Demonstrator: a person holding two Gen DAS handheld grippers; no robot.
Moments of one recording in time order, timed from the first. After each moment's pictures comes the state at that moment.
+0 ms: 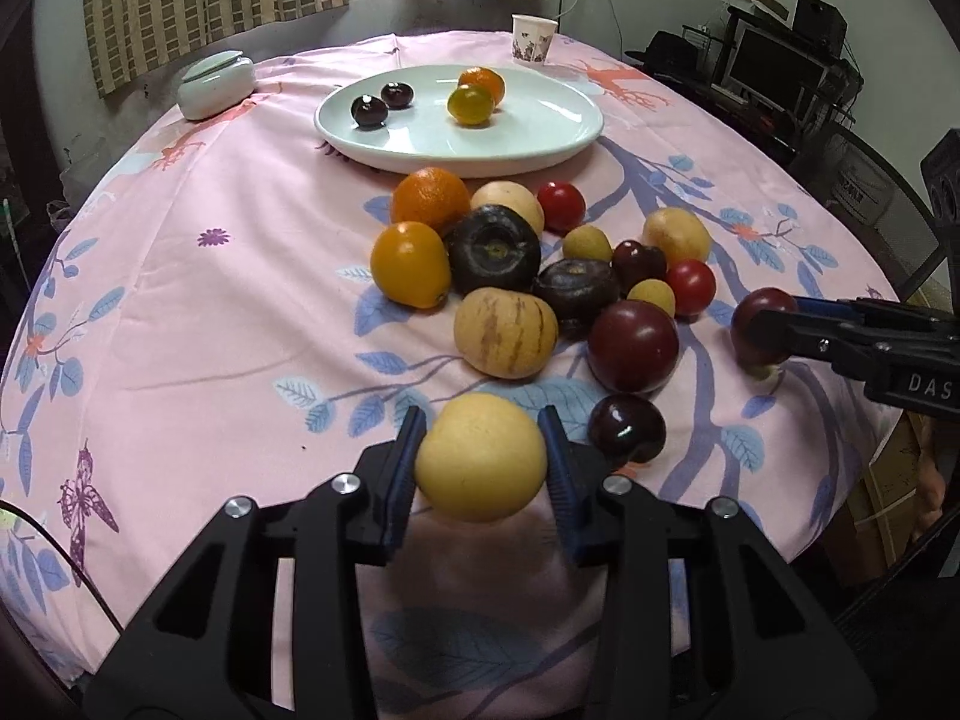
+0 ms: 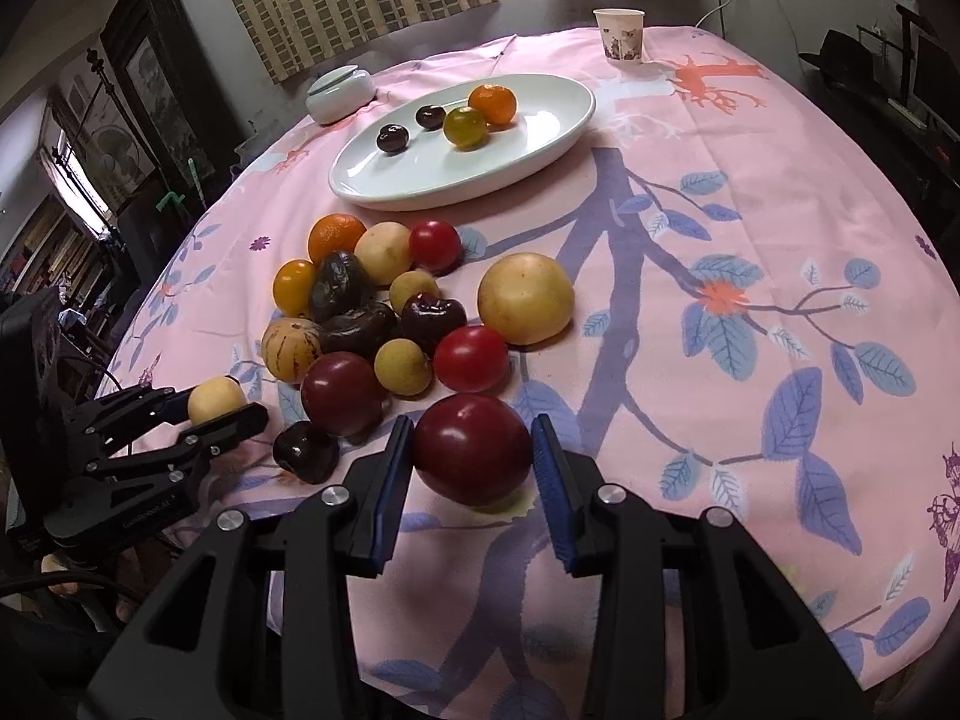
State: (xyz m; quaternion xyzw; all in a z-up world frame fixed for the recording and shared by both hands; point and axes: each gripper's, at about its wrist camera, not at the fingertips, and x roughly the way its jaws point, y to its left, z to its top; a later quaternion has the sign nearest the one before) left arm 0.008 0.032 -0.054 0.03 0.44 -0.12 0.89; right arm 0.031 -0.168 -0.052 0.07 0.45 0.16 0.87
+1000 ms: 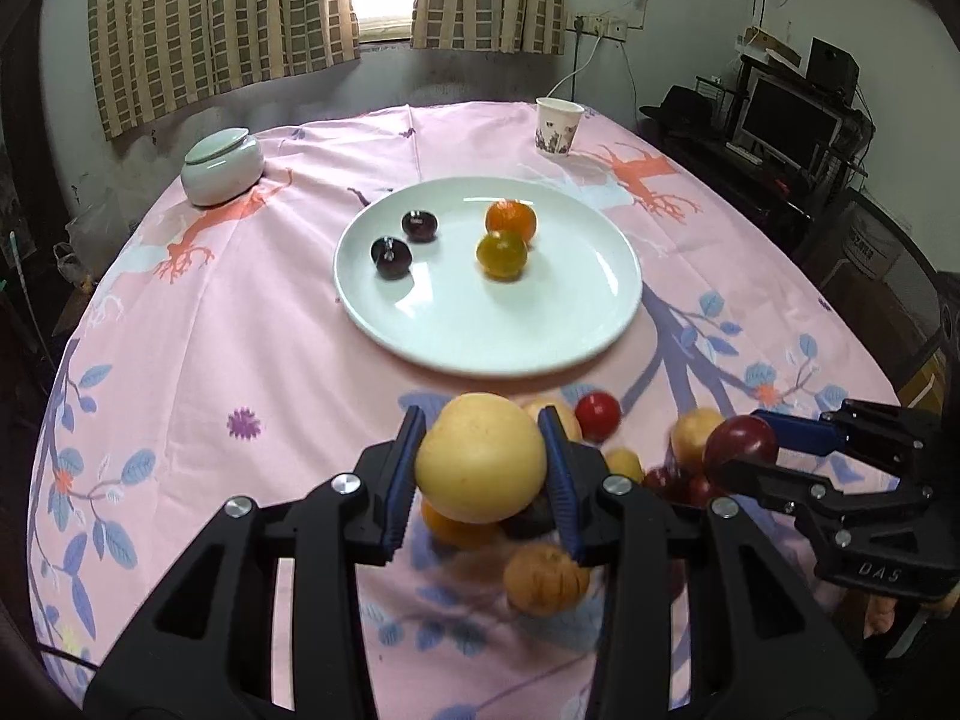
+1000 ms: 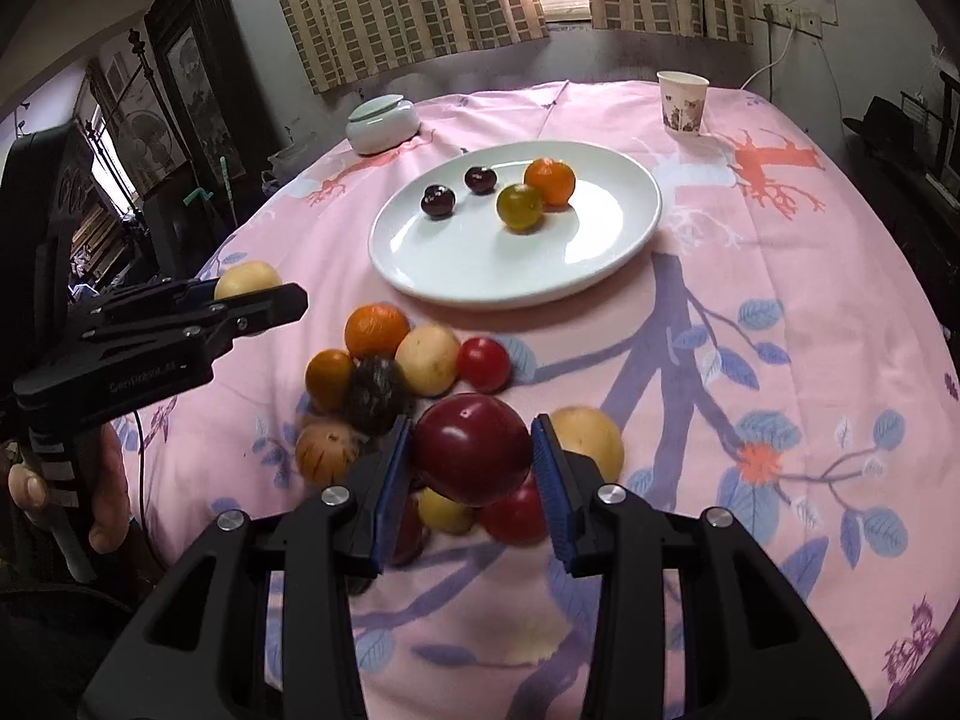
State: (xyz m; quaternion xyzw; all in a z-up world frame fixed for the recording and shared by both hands) left arm 0.109 0.033 0.015 0.02 0.40 -0.11 0.91; right arm 0.088 -0.144 -0.012 0.04 0.41 0.20 0.89
